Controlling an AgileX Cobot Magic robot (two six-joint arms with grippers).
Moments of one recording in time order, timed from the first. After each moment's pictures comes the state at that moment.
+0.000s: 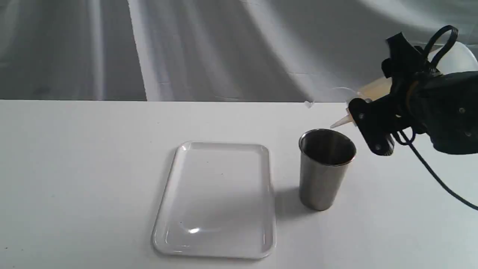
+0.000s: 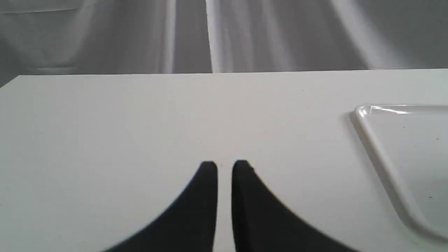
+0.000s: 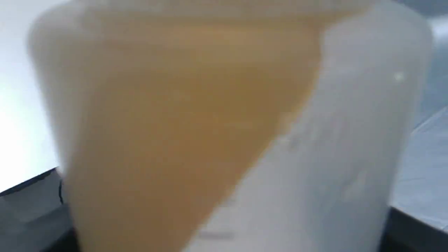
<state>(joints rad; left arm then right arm) 0.06 0.00 0.00 -0.02 0.29 0.04 0.18 1.69 -1.02 -1.73 0.59 -0.19</state>
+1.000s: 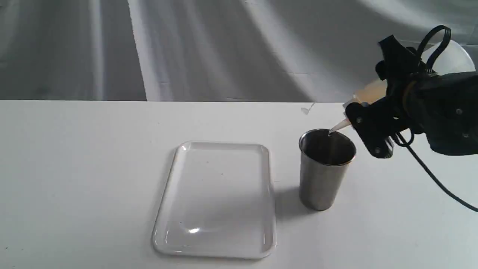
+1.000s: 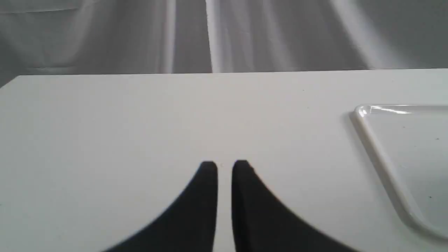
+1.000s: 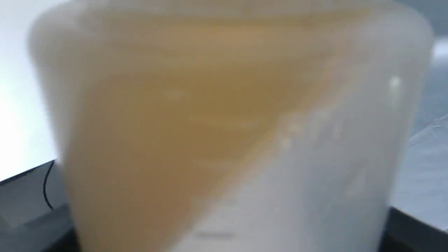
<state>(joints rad) 0.06 0.00 0.00 -0.02 0.29 0.04 0.19 1.69 -1.02 -1.73 0.58 -0.23</state>
